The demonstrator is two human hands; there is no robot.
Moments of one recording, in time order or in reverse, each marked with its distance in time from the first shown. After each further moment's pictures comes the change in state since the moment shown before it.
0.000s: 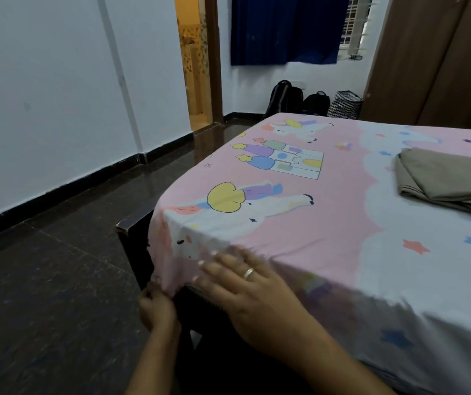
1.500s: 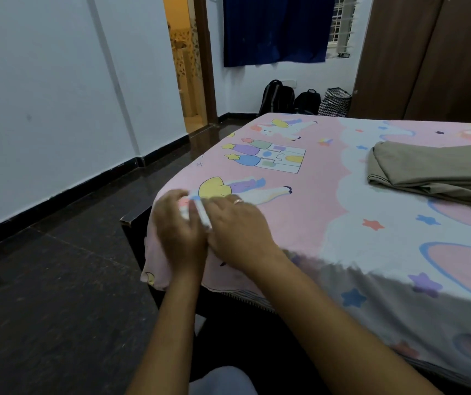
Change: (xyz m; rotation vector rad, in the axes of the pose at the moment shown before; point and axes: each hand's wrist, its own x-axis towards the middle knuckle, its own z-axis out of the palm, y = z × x) left_hand -0.115 0.116 0.015 0.122 -0.163 1.293; right_hand 0.054 0.016 -0.042 0.120 -0.036 0.421
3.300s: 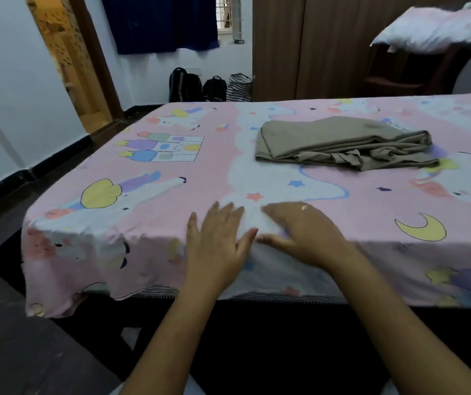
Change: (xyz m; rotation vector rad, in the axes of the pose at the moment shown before) left_hand -0.103 0.158 0.051 0.253 -0.957 0.364; right_hand -0.182 0.168 -0.101 -0.035 -0.208 0.429
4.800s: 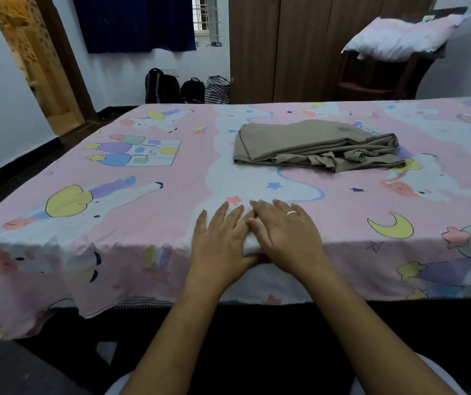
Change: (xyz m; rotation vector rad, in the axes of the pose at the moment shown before) left_hand 0.020 0.020 0.033 0.114 0.085 0.243; right_hand -0.003 0.004 0.026 -0.129 0.035 0.230
